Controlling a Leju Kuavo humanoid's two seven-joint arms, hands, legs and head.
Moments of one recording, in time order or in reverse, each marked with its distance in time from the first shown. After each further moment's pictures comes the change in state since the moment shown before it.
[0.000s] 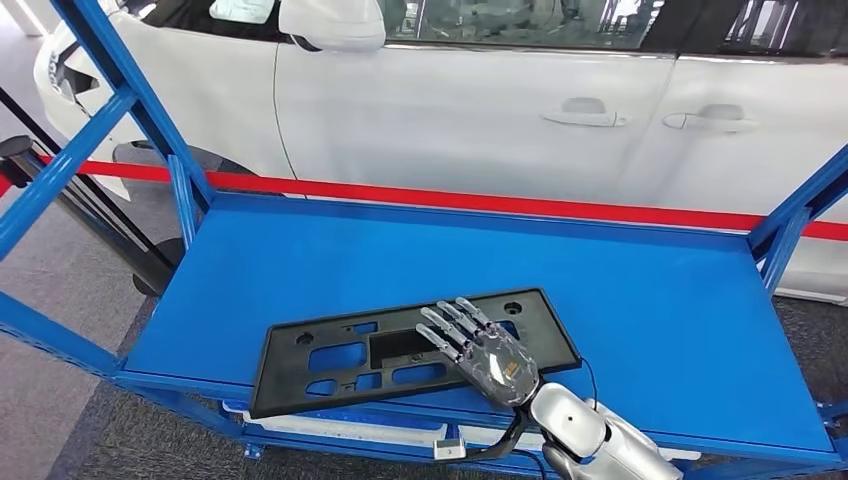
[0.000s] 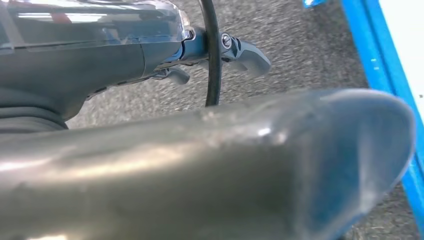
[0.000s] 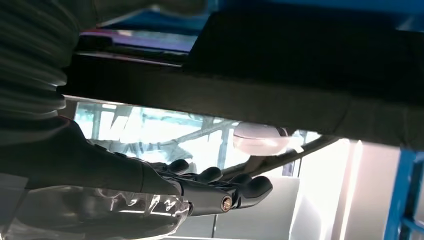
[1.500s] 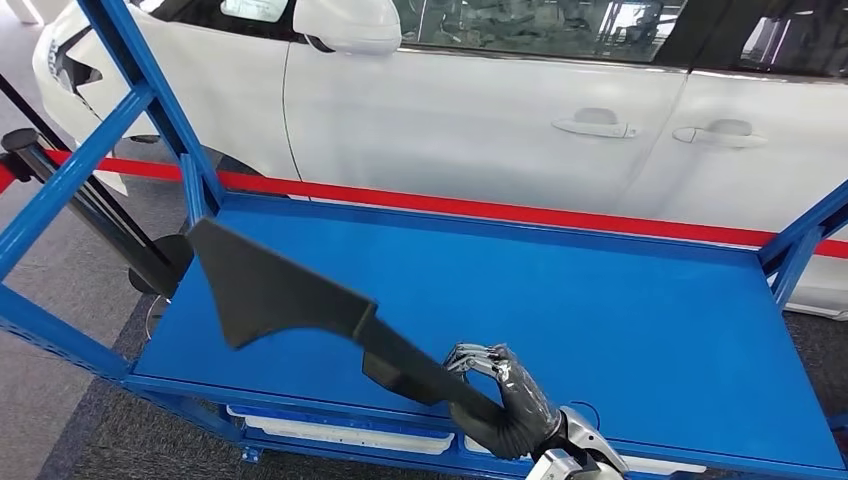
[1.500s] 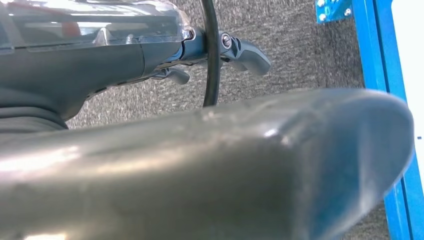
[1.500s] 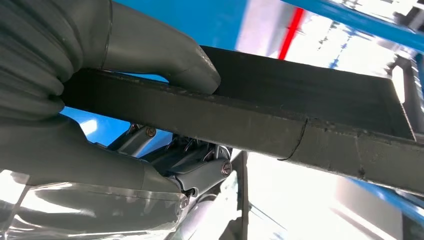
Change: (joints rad) left arm 0.023 -0.020 0.105 0.000 0.005 0.023 -0.042; right arm 0.181 -0.104 -0.025 -0.507 -1.211 0.322 -0.412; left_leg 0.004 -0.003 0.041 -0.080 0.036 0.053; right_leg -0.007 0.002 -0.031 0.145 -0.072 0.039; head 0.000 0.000
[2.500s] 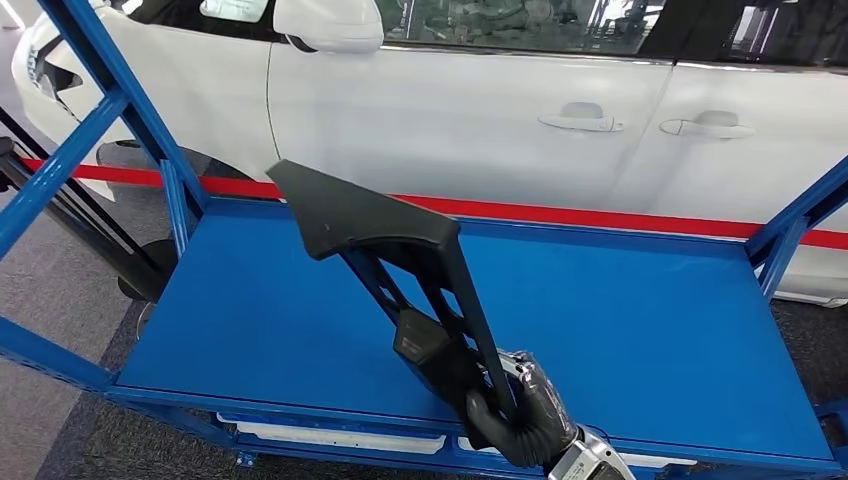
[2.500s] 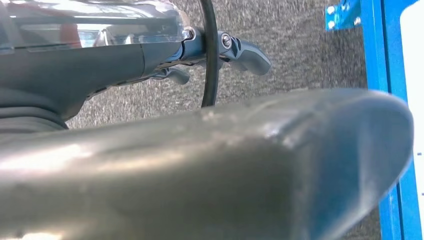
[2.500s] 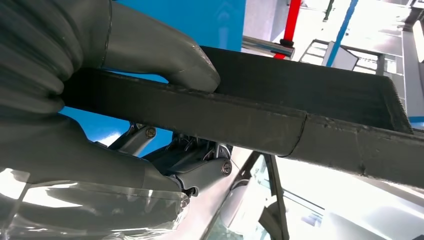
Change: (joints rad) left arm 0.003 -0.003 0.068 0.000 0.015 0.016 0.013; right arm 0.108 0.000 -0.069 -0.069 -0.087 -0.016 0.054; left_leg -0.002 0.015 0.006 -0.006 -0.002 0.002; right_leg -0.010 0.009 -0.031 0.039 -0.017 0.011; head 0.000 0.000
